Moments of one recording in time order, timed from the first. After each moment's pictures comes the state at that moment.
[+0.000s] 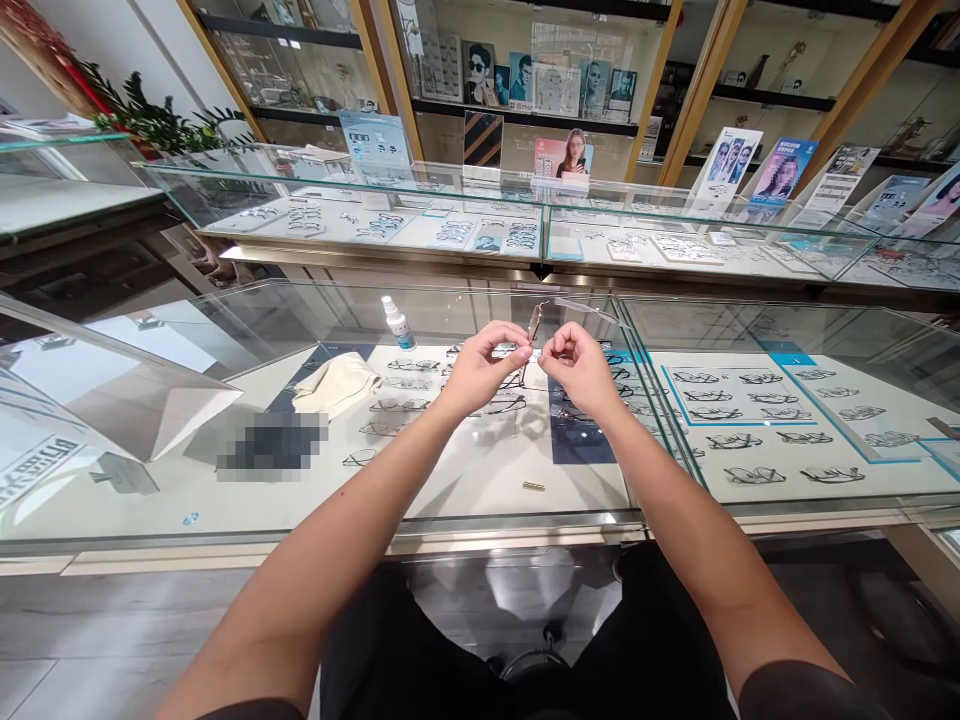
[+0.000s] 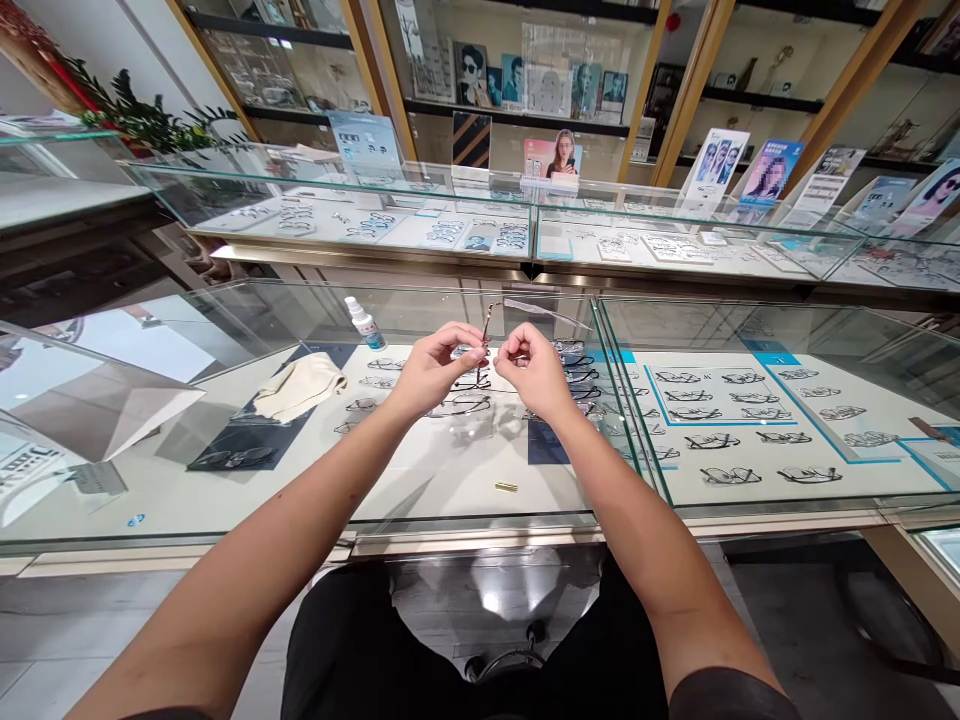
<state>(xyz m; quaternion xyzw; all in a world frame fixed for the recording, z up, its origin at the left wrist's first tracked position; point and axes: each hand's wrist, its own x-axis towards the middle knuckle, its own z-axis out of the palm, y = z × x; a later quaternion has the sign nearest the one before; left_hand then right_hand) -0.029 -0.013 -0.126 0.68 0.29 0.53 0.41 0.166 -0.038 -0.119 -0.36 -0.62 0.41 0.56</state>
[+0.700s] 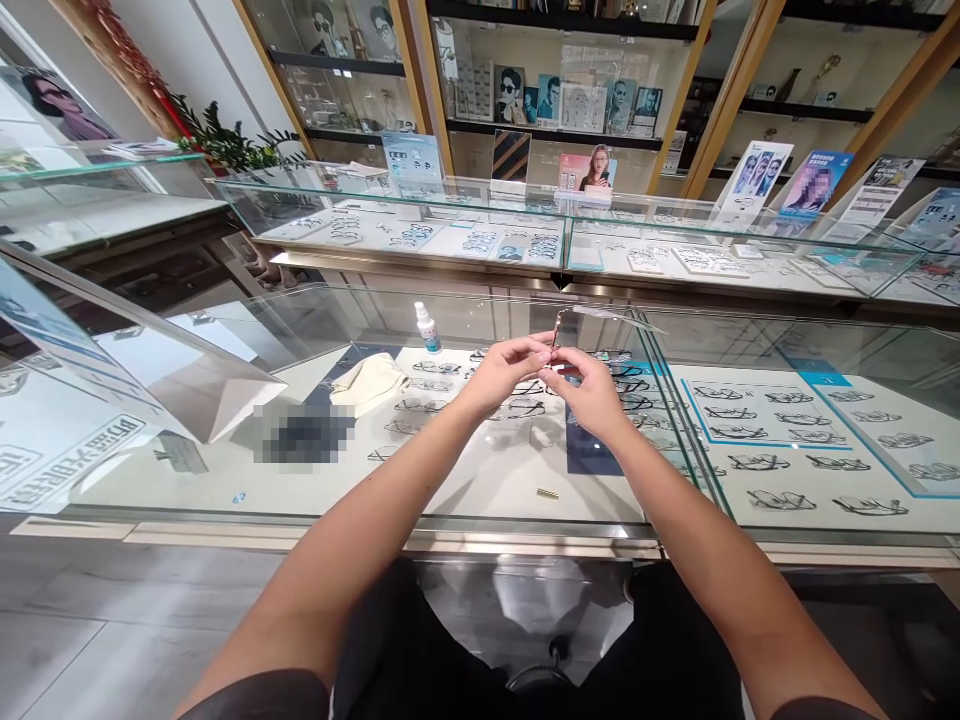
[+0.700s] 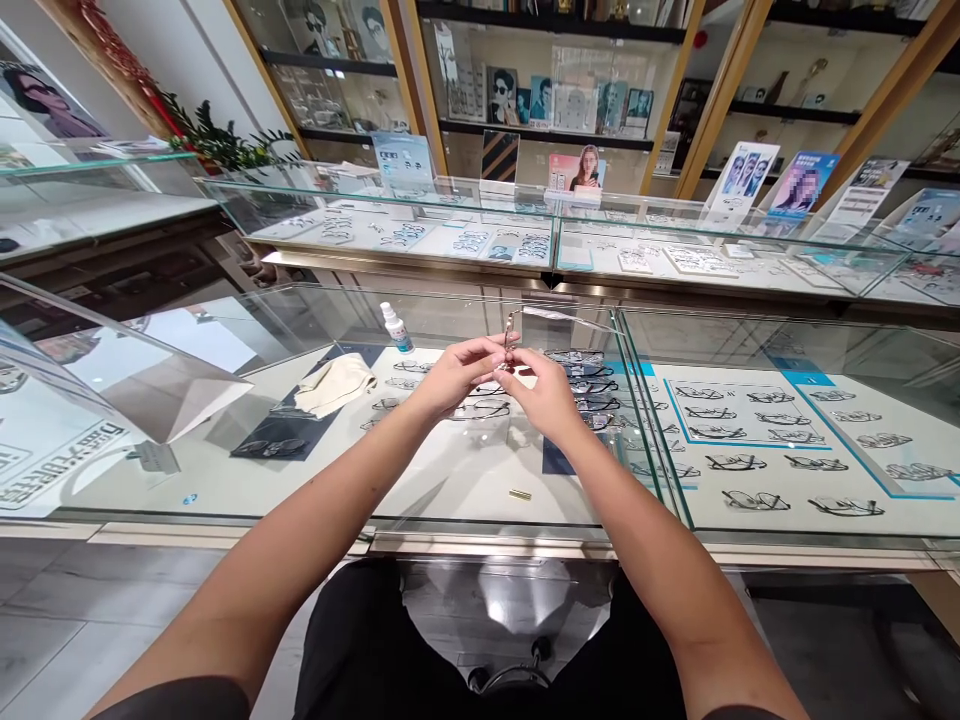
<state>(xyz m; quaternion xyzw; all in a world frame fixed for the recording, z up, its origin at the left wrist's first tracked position) -0.029 -0.019 -0.119 0.61 0.30 0.49 0.54 0.155 -0.046 -0.129 -0.36 -0.69 0.34 0.52</state>
